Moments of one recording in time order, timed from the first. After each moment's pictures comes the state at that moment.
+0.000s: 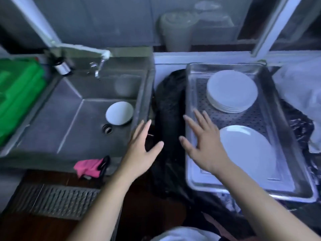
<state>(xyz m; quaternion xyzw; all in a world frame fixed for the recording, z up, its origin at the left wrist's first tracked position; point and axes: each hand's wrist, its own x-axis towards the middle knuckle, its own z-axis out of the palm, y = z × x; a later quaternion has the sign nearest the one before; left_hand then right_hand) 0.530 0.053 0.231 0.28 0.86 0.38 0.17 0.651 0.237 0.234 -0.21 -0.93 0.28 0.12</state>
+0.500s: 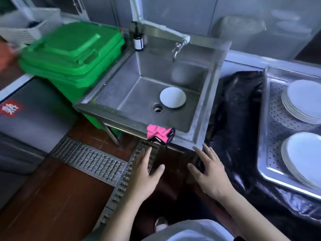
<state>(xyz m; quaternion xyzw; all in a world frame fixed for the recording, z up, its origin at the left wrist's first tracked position) 0.568 -0.237 0.162 0.08 0.88 0.43 0.17 0.639 -0.018 0.184 -0.19 -0.93 0.33 -0.04</state>
